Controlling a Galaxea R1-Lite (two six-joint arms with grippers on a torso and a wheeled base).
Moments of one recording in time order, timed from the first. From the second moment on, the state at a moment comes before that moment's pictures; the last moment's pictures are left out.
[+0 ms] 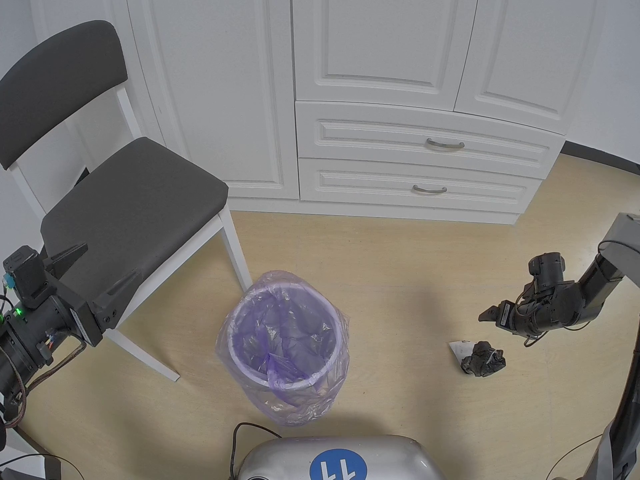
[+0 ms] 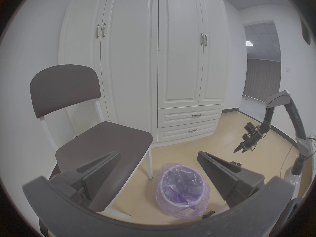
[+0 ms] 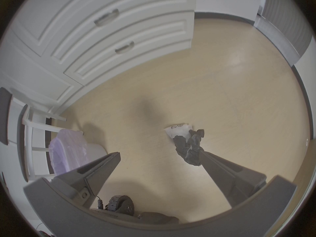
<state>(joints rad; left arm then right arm) -0.24 1.12 -0.30 -0.79 -0.08 0.10 -0.03 2.18 -0.87 -0.45 0.07 0.37</state>
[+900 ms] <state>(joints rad) -0.25 1.09 -0.27 -0.79 -0.08 0.16 -0.09 2.63 -1.69 0.13 0.09 0.32</state>
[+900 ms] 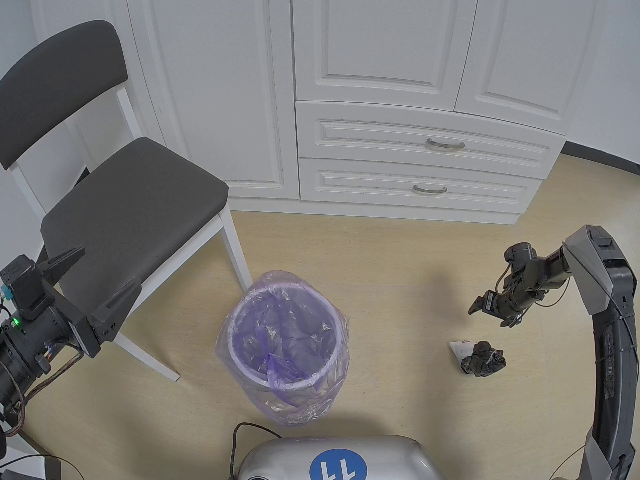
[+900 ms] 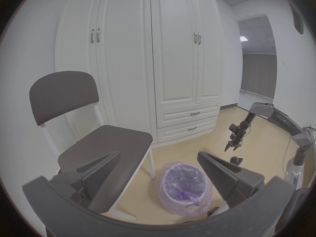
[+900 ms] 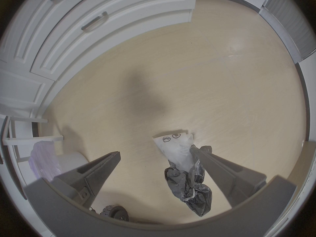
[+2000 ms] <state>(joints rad) -0.30 1.03 -0.25 -0.79 -0.08 0.17 -0.09 2.66 -1.70 0.12 0.00 0.32</state>
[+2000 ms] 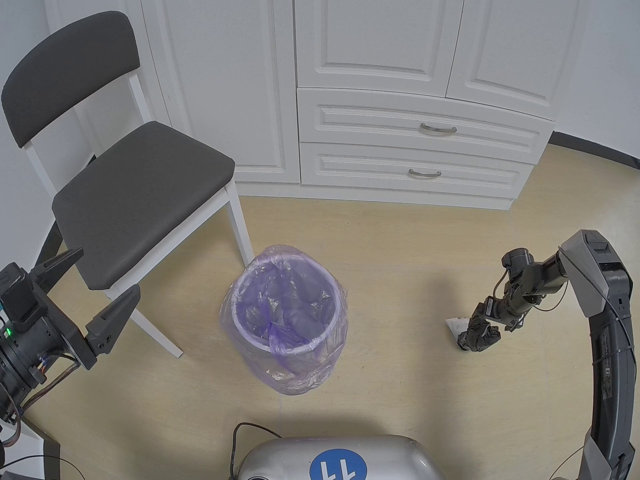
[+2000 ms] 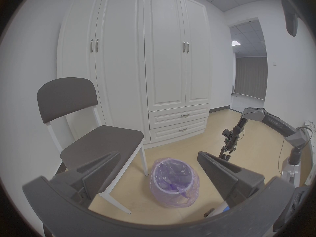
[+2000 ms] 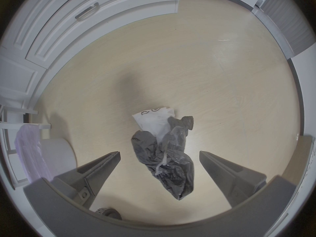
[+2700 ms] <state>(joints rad) -0.30 1.02 -0.25 -0.79 -0.08 0.17 -0.06 2.57 -1.49 -0.17 -0.11 0.18</state>
